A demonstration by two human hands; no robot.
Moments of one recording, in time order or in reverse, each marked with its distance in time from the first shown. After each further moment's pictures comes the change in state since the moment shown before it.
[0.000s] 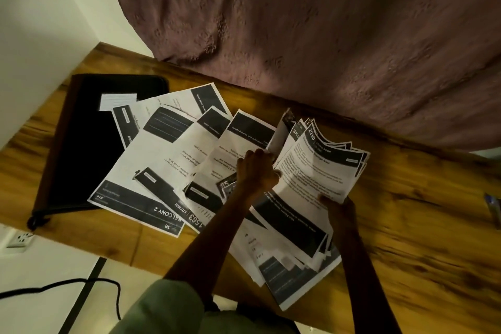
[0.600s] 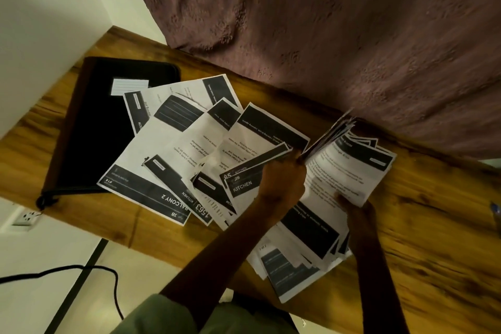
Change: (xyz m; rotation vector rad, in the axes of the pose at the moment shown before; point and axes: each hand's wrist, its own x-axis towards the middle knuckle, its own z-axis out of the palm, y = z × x) left_hand -0.059 0.041 -0.013 0.104 0.254 0.266; right_hand -0.042 -0.035 -0.018 0.048 -0.092 -0.036
